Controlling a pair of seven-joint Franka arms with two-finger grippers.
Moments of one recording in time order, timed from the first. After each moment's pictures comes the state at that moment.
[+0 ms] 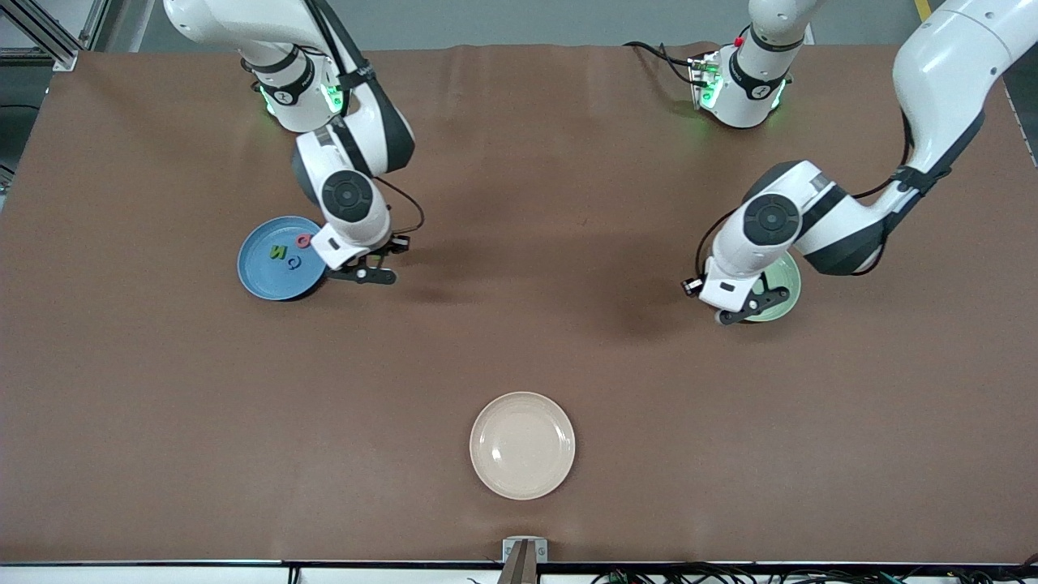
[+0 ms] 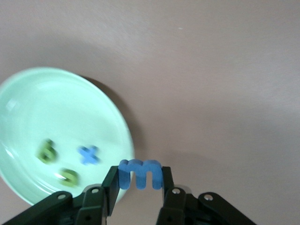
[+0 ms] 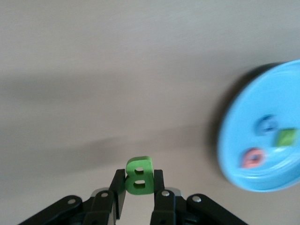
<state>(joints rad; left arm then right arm) 0.83 0.68 -1.20 -2.12 0.80 2.07 -1.14 0.85 0.25 -0.38 -2.19 0.02 2.13 0.51</state>
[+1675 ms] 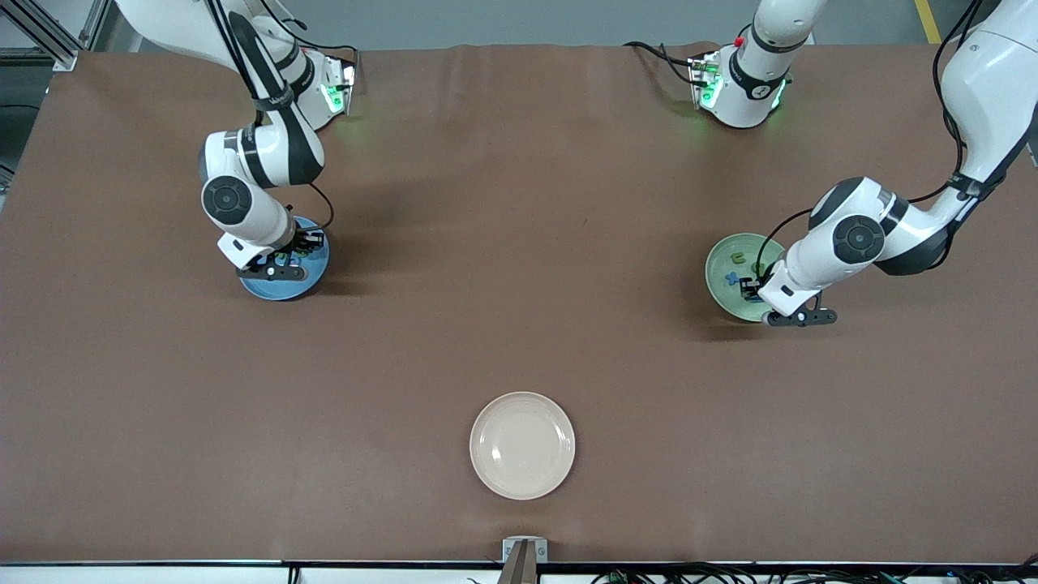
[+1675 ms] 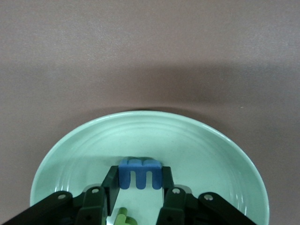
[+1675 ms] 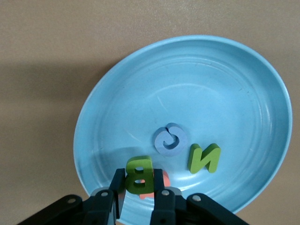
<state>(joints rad) 1.00 0.72 -1.06 -2.23 0.88 2.27 -0.70 0.64 0.18 -0.45 -2.52 0.00 2.44 0.20</state>
